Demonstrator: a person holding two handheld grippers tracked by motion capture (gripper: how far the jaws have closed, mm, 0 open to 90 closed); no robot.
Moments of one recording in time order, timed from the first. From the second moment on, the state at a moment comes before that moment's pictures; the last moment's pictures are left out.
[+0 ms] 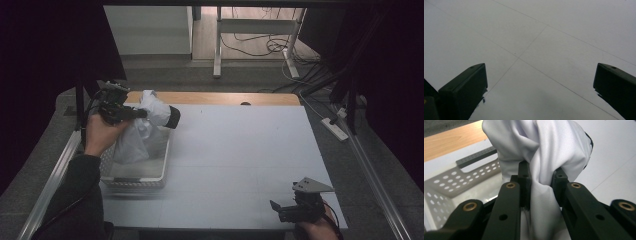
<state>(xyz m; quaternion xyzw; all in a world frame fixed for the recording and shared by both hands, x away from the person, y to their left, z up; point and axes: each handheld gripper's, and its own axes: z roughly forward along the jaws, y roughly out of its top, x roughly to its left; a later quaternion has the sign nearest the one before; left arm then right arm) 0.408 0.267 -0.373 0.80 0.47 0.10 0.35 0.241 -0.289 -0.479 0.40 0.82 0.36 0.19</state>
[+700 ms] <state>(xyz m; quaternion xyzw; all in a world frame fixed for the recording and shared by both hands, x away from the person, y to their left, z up) 0.405 0.235 -0.342 0.81 0.44 0.09 0.39 0.241 -0.289 -0.479 0.40 0.82 0.36 0.19</state>
